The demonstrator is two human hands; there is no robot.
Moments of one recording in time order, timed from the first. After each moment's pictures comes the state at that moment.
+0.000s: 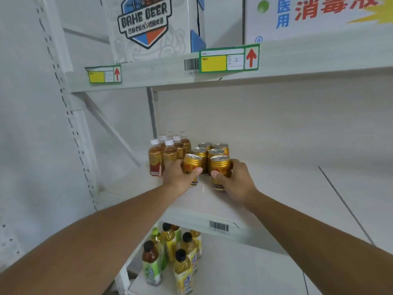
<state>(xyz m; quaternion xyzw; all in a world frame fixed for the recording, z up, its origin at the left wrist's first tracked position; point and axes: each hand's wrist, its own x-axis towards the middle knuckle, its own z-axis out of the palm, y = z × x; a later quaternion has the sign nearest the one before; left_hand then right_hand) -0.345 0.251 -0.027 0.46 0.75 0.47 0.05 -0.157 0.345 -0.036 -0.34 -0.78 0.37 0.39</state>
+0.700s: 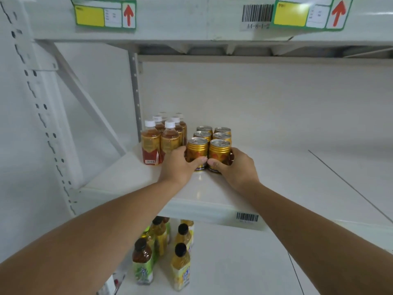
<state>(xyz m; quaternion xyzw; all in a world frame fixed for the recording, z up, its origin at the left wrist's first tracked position) -0.399 0.267 -0.056 0.56 0.65 0.51 0.07 -0.210 0.328 -0.049 -0.46 -0.75 0.23 0.42</state>
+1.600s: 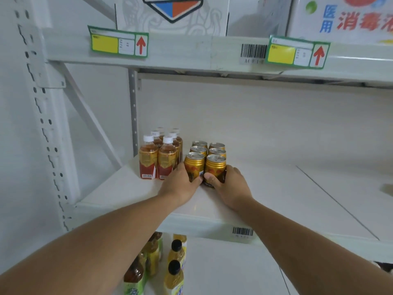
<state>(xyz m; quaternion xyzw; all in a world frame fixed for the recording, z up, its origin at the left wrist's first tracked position) -0.390 0.262 -0.048 0.59 0.70 0.39 0.08 -0.213 0.328 -0.054 -0.50 -0.77 0.17 0.35</state>
